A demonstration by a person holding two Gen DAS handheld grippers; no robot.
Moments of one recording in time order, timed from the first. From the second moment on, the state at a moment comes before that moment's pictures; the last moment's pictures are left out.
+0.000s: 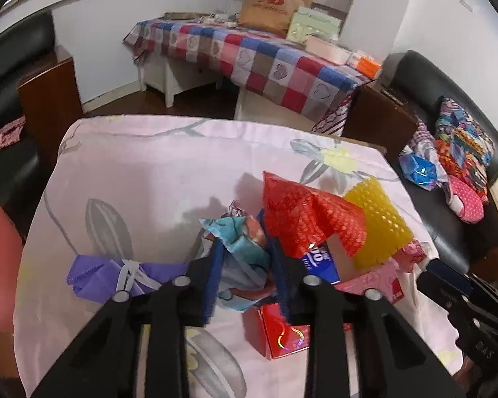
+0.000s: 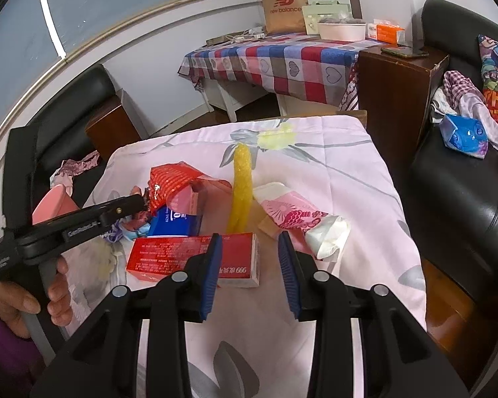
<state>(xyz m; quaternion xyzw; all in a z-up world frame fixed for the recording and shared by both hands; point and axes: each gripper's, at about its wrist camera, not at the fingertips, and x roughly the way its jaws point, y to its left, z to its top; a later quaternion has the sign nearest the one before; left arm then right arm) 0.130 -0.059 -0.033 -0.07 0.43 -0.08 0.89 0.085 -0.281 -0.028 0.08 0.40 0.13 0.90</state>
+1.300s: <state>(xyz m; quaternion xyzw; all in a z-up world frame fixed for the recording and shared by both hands) 0.037 0.031 0.031 -0.15 0.36 -0.07 0.92 0.132 -0.260 -0.010 0.08 0.39 0.13 0.91</state>
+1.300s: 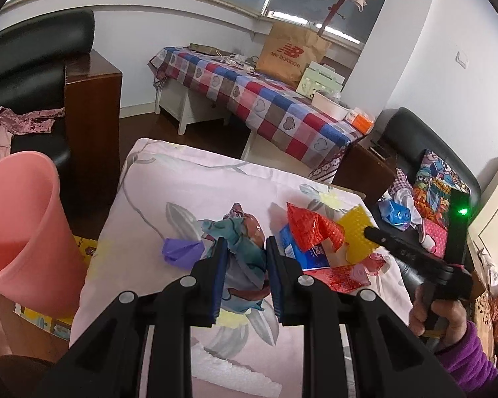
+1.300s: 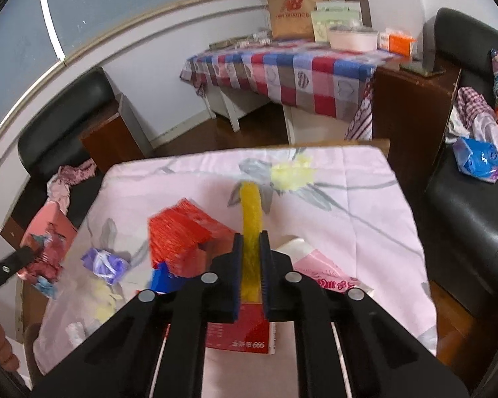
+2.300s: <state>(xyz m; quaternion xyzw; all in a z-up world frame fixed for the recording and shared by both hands) -0.053 0.170 0.073 -0.18 0.26 0.07 0.95 0.076 -0.034 0.063 0.01 0.34 0.35 0.87</state>
